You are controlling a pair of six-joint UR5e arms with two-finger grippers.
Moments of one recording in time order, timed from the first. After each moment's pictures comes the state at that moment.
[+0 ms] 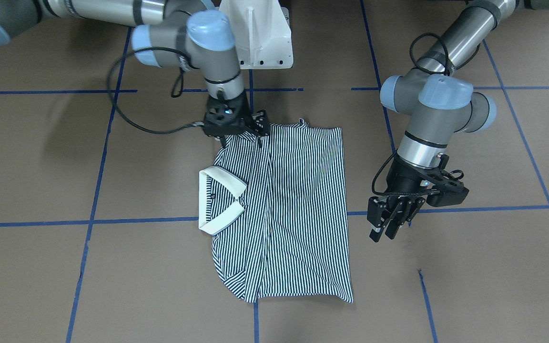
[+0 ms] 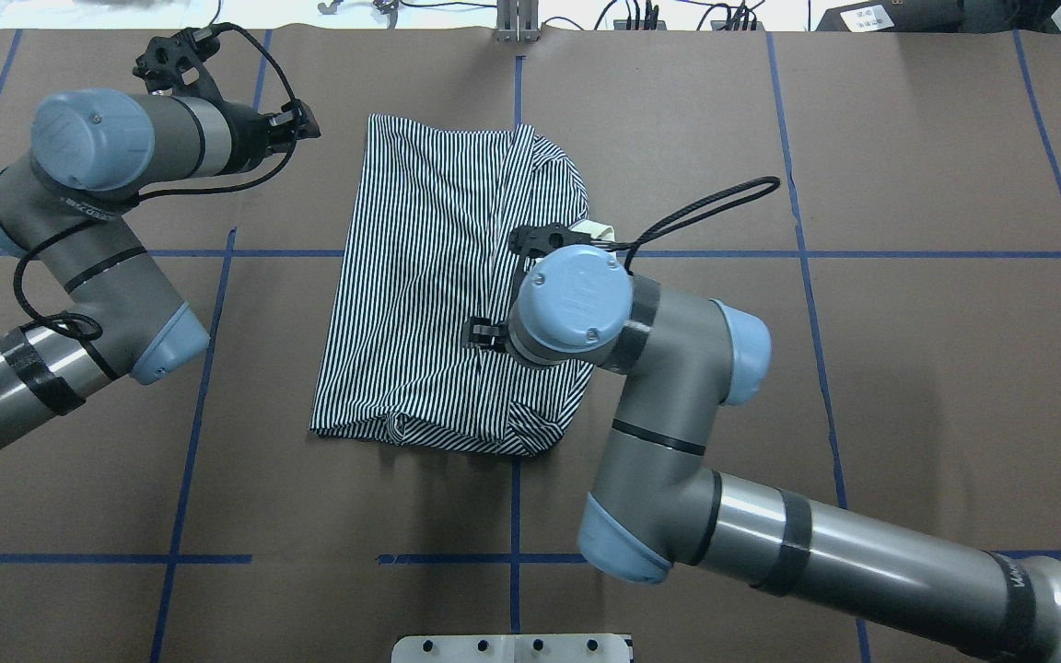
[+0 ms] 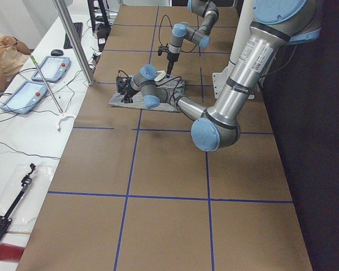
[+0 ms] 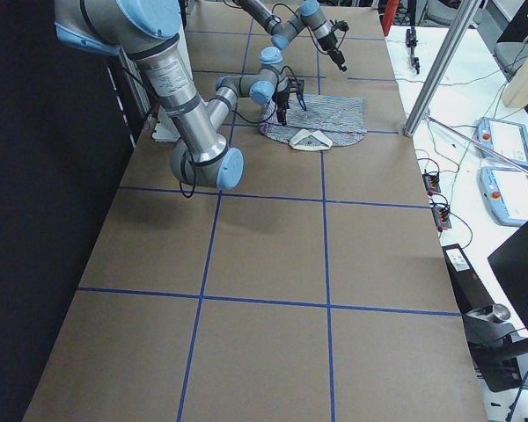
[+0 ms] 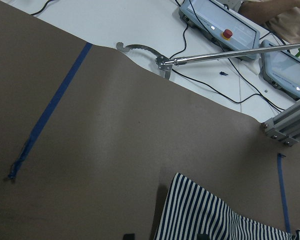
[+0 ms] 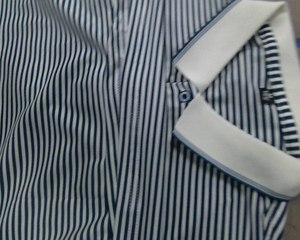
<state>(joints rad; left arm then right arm) -0.82 -2.07 -1.43 -2.39 -1.66 -1.44 0.43 -0.80 1.54 -1.43 1.71 1.32</state>
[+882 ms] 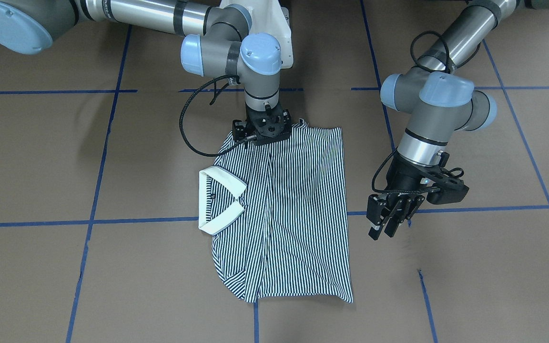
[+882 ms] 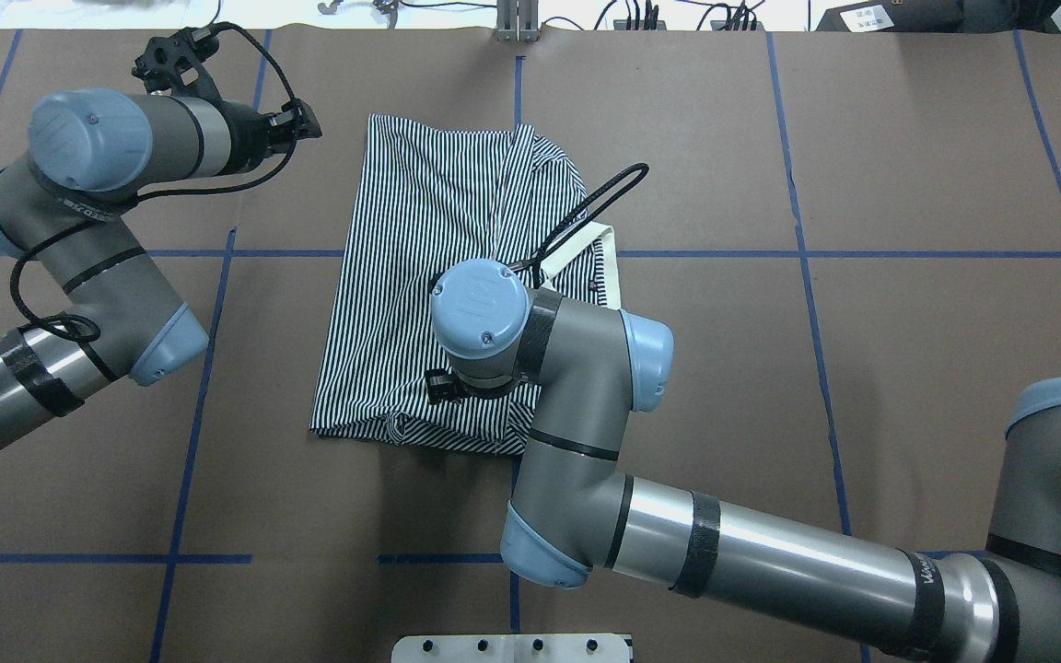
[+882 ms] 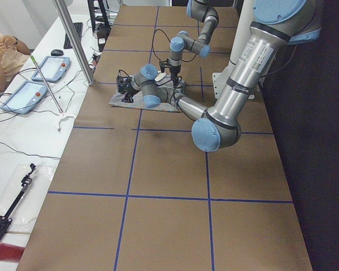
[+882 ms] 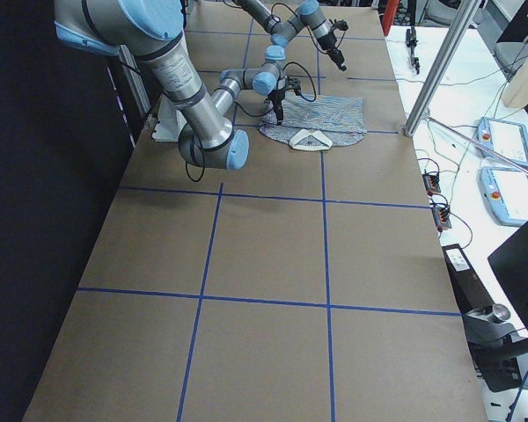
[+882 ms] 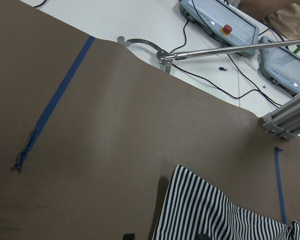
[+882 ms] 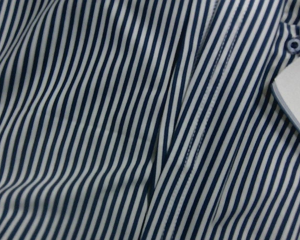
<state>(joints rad) -0.82 -2.07 -1.44 -2.39 -1.66 -1.45 0.39 -0.69 1.40 -1.52 1.78 1.06</state>
